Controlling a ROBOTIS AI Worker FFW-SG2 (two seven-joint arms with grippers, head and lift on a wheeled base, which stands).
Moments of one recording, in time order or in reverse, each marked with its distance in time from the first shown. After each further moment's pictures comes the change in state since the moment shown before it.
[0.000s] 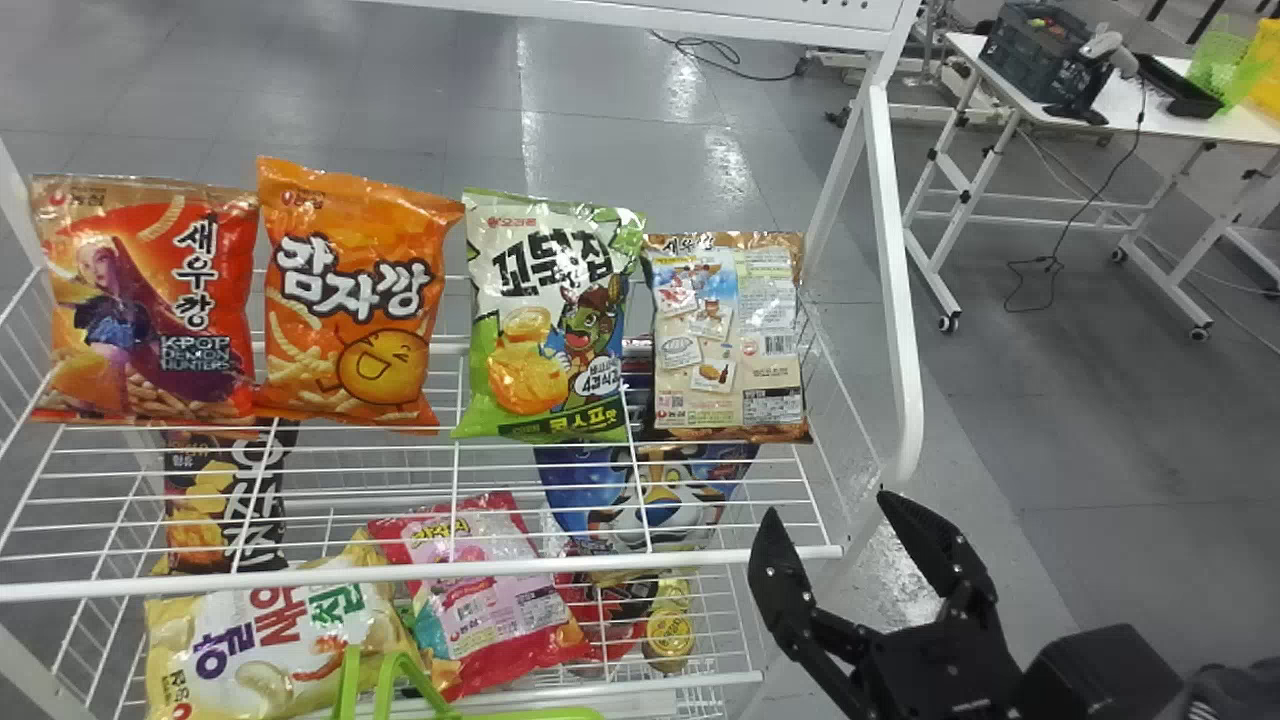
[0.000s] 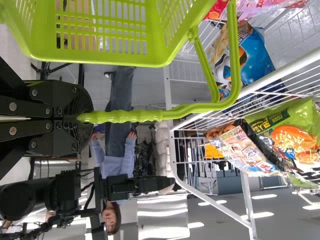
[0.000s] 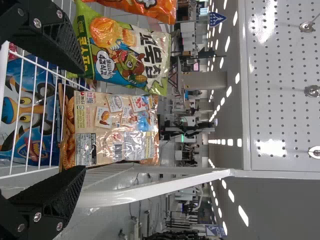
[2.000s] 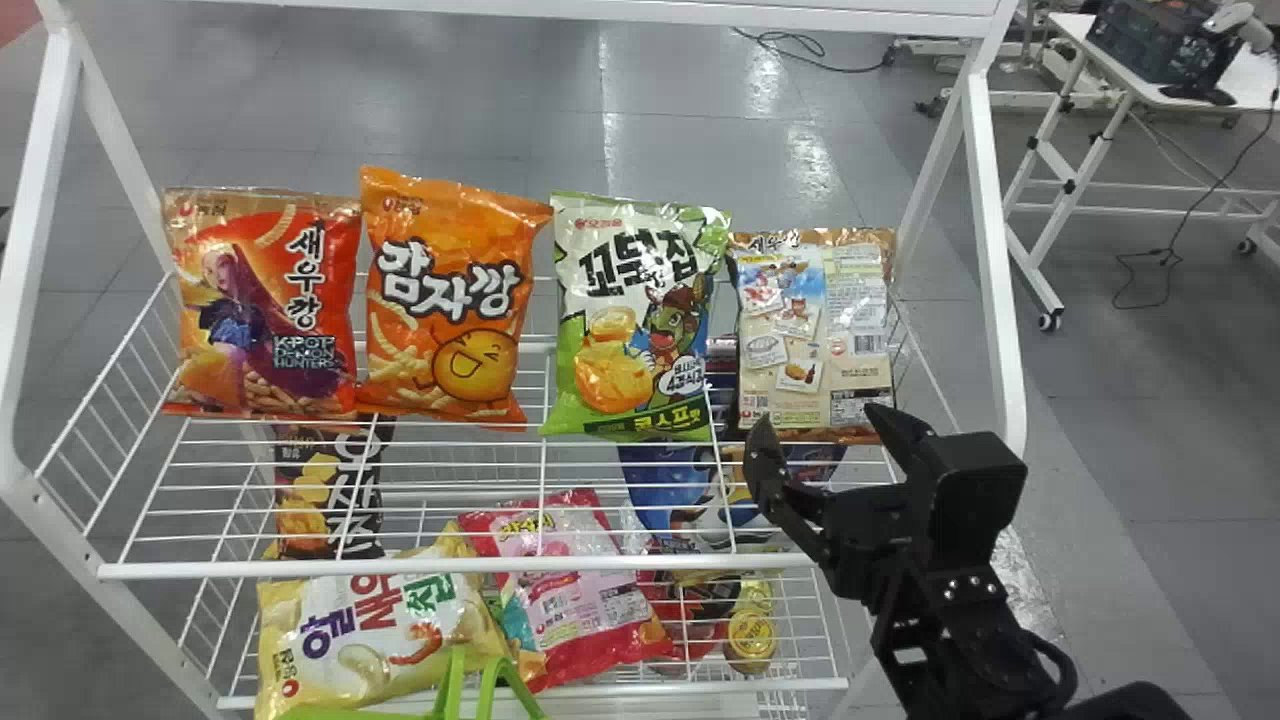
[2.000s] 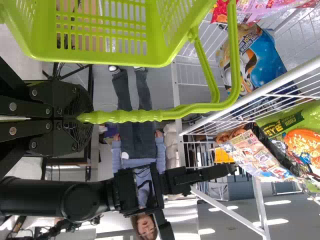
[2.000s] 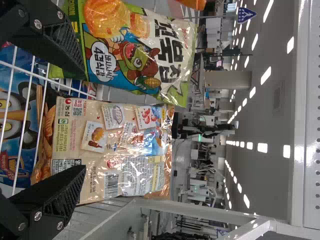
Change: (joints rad) left arm 0.001 0.040 -0.028 0.001 -0.007 0.000 0.005; right arm -0.428 0.128 0.104 0.208 0.112 0.325 -0.015
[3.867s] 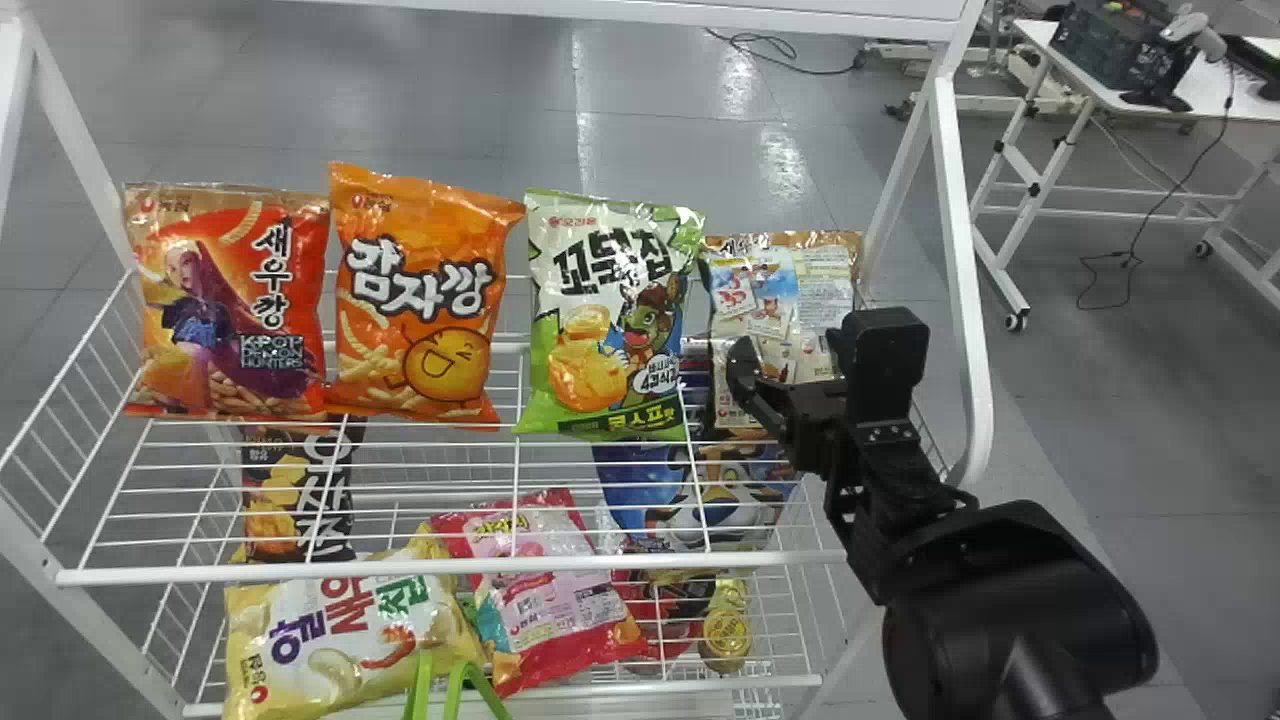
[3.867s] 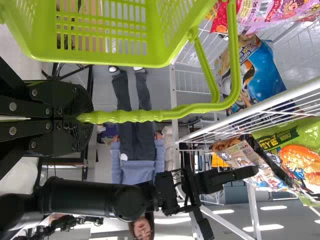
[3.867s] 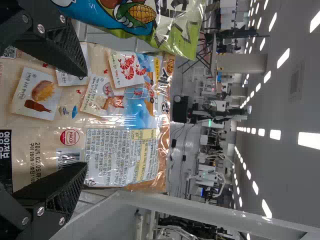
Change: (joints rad) left arm -0.042 0.008 -0.007 0.079 -0.020 0.000 -0.002; right arm -0.346 0.036 -0.013 0.336 -0.007 0.075 0.017
